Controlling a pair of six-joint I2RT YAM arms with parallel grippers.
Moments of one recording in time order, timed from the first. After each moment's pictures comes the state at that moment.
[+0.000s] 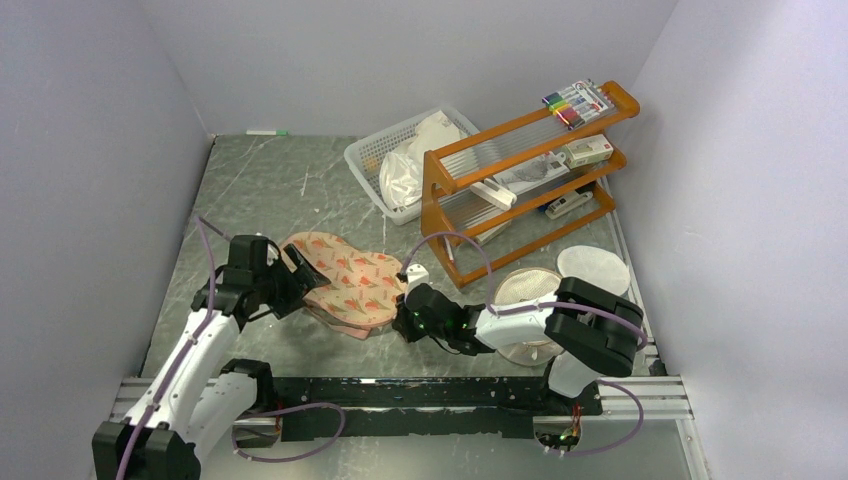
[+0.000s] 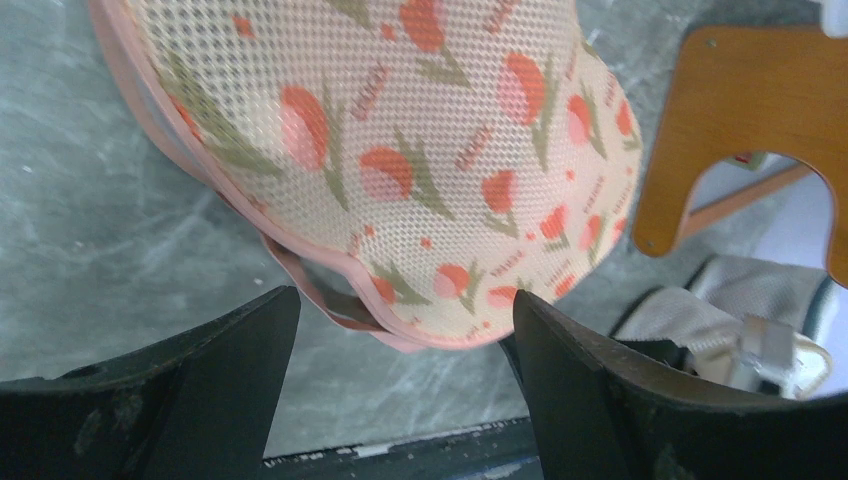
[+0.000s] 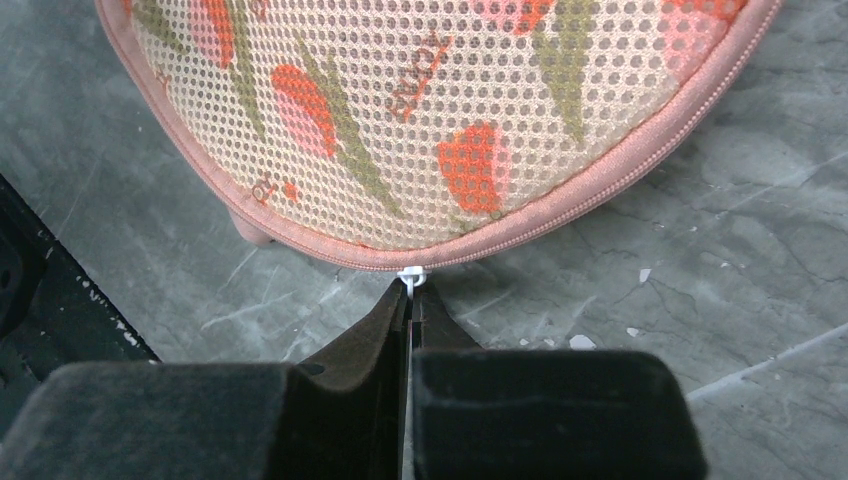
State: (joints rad) left arm -0.13 0.81 0.54 -0.61 0.26 -0.85; right arm 1.14 1.58 0.56 0.36 0.15 0.57
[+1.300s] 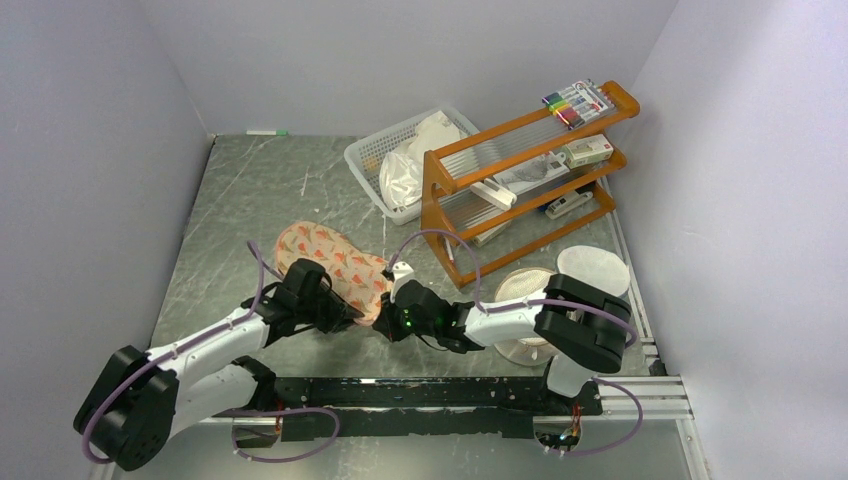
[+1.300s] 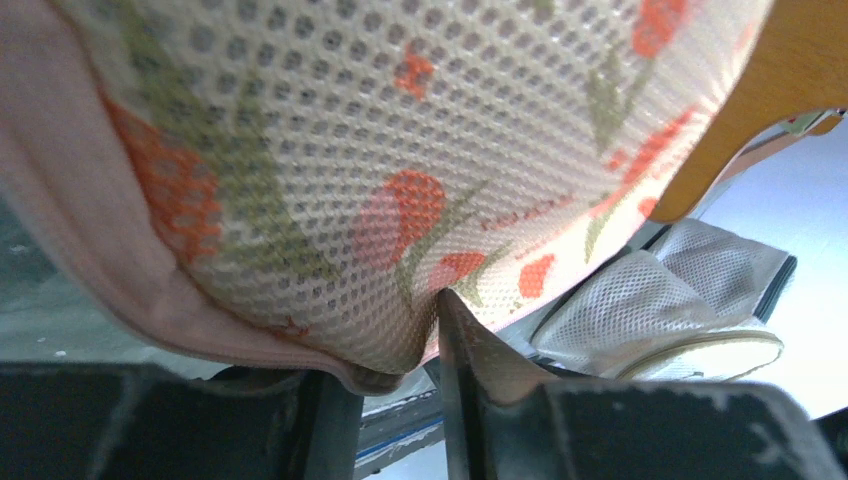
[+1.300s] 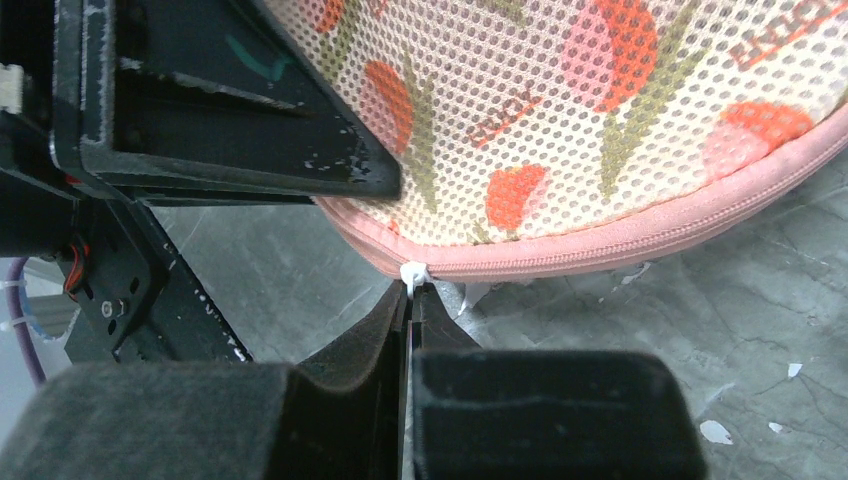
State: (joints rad) left arm -0.56 1.02 0.33 -0.21 0.16 -1.39; right arm 1.16 1.64 0.63 0.42 0.06 0.61
